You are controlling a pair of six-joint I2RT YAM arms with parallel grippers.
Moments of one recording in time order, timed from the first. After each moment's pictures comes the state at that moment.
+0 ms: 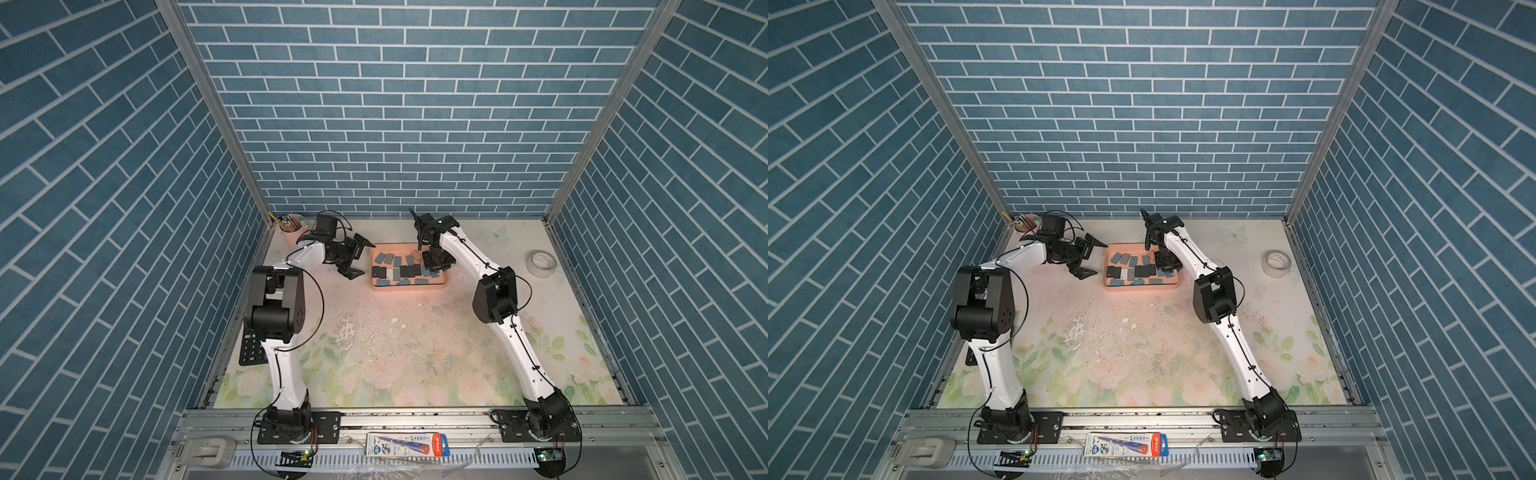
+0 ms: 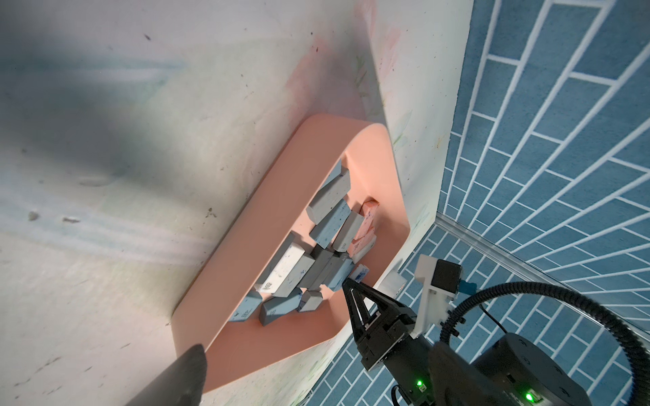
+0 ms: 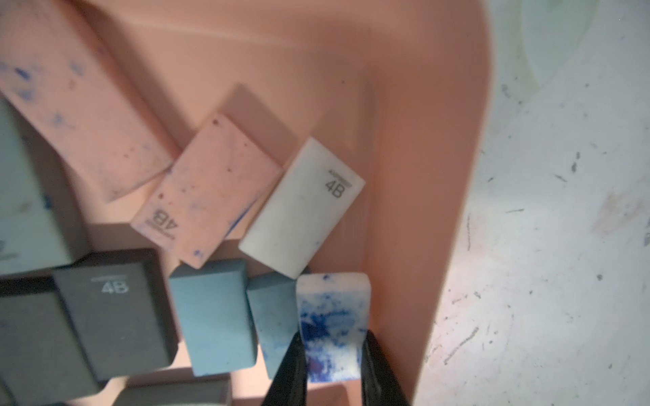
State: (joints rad) left arm -0.10 2.03 1.51 -0.49 0.69 -1.13; right arm 0.57 2.68 2.64 -1.44 0.19 0.34
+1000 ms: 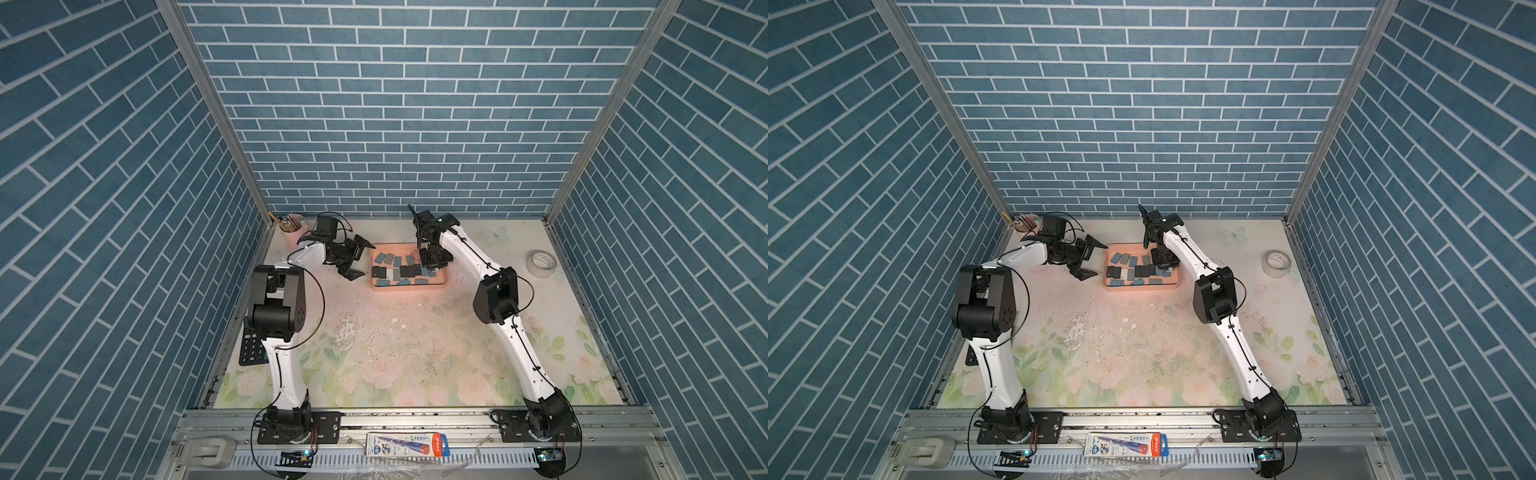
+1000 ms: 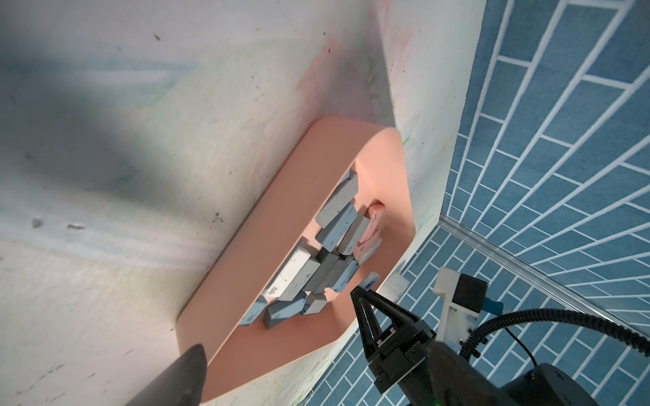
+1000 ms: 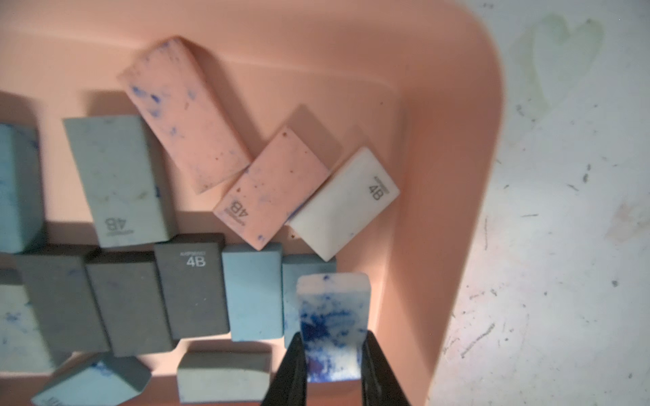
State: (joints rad) left arm -0.10 2.04 1.51 -0.49 0.69 -1.13; right arm 0.57 2.65 2.64 -1.41 0.15 0.34
